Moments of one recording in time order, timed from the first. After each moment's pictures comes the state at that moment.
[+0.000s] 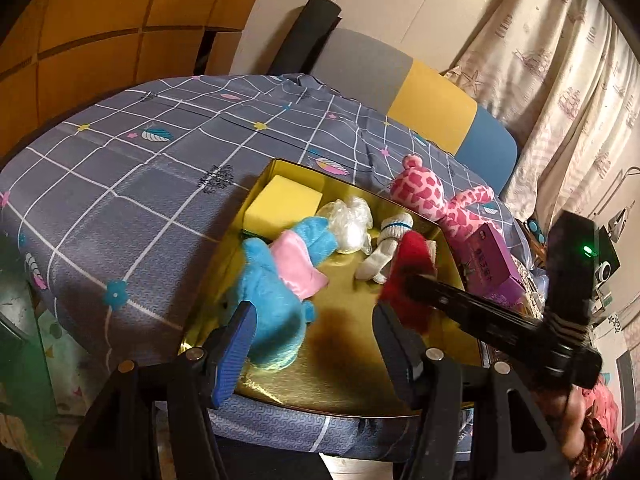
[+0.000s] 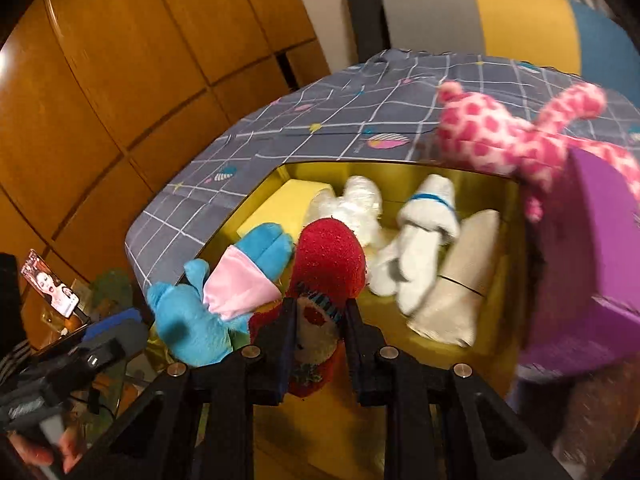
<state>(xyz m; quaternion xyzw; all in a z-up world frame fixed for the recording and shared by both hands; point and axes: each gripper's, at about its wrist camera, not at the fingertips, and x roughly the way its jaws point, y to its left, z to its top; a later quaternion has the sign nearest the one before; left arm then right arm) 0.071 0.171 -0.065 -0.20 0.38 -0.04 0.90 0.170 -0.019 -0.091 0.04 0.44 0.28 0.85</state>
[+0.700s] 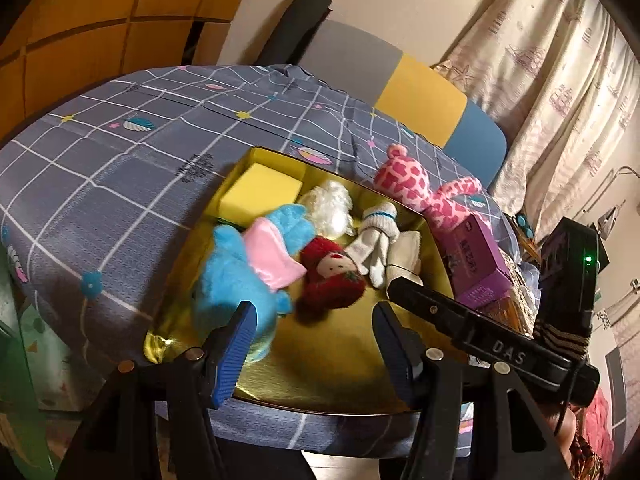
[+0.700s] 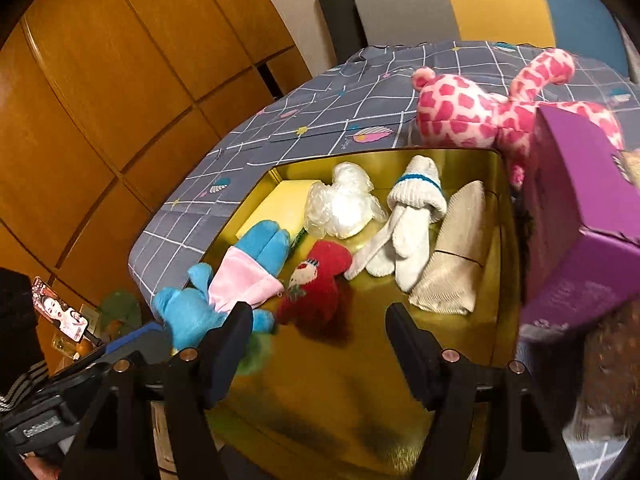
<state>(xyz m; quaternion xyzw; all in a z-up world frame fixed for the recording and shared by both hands) 0.075 0.156 -0.070 -0.21 0.39 -0.06 0.89 0.150 -0.036 -0.089 0.10 0.44 0.26 0.86</state>
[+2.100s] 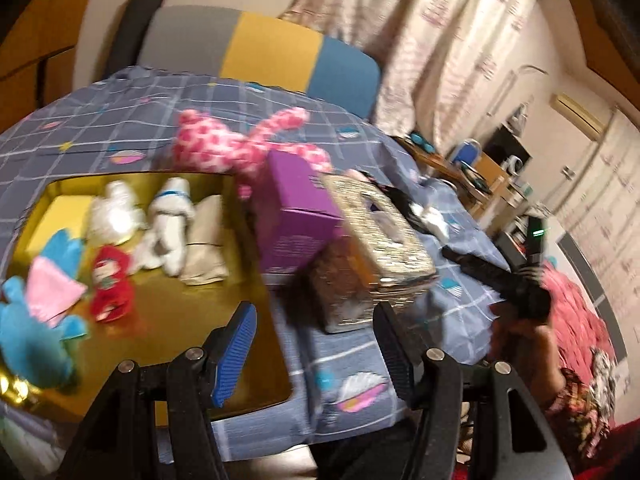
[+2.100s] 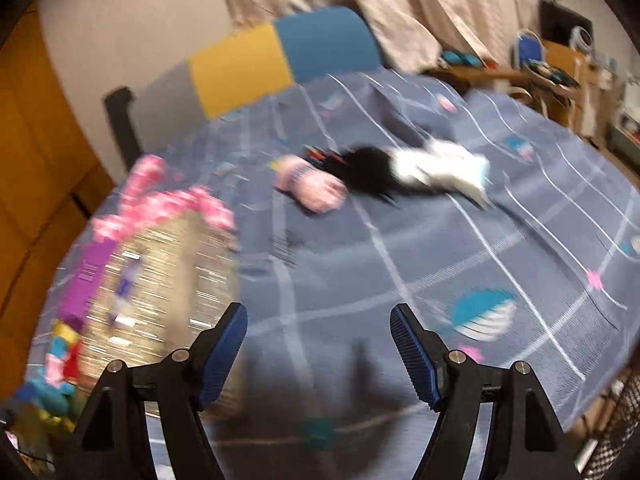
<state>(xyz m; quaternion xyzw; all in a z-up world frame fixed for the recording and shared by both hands) 0.078 -0.005 -0.033 -0.10 0.40 -0.27 0.87 0.094 -0.370 -0.083 0.17 0.39 -0.09 0.90</state>
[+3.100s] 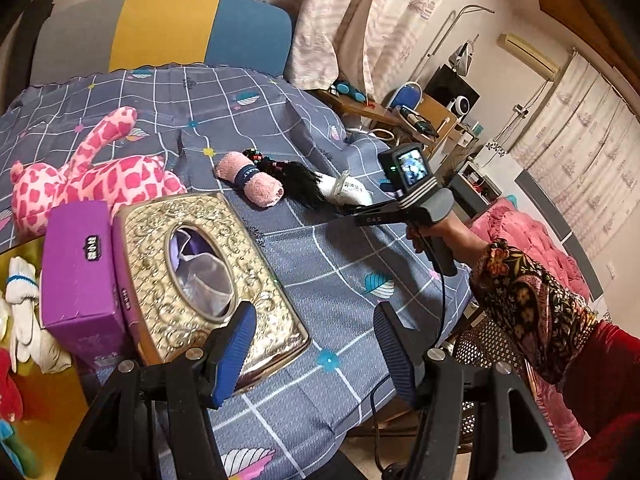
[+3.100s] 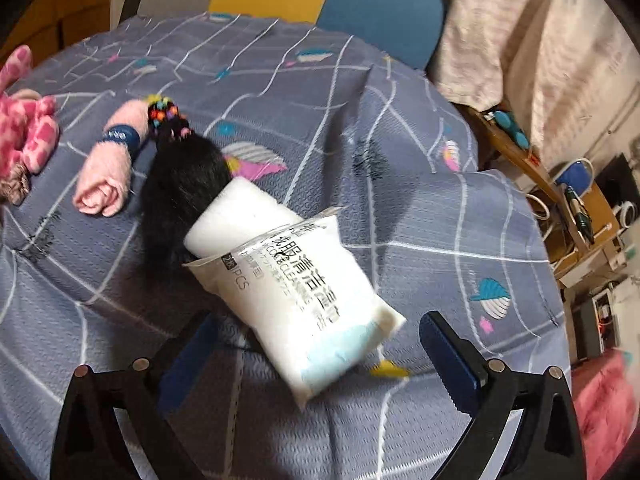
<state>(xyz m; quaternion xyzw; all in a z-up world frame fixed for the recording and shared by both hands) 0.123 -0.172 -0.001 -0.03 0.44 -0.39 0.81 0.259 -0.532 -0.123 -0.14 0.49 -0.05 0.86</state>
